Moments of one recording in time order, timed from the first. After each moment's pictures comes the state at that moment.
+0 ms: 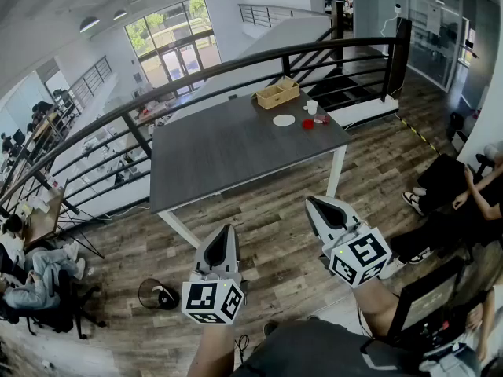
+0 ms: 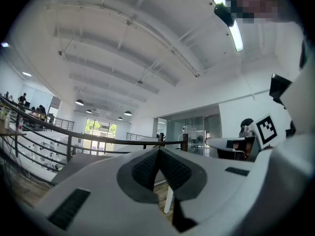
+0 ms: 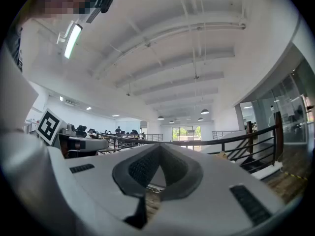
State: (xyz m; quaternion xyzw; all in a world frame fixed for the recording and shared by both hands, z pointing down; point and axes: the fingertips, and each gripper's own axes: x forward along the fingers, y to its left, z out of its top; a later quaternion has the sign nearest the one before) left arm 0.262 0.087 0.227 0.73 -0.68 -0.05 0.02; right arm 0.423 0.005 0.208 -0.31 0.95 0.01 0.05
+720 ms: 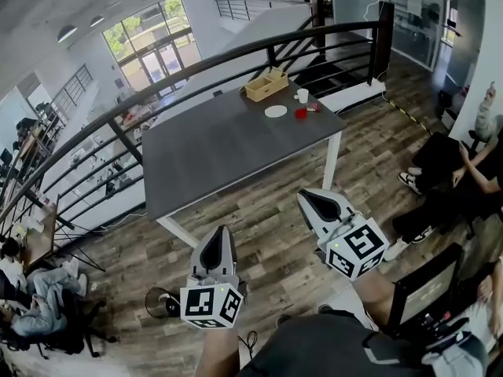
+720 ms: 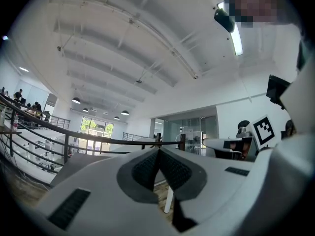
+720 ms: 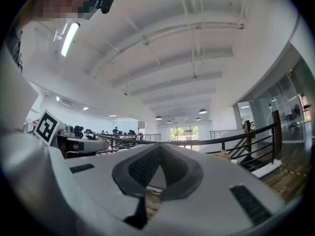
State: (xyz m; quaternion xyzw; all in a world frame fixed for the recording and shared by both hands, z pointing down) left arm 0.218 0.081 0.235 0.75 -0.66 -0.06 0.03; right arm 0.376 0.001 0.214 -0.32 0.95 0.00 0.05
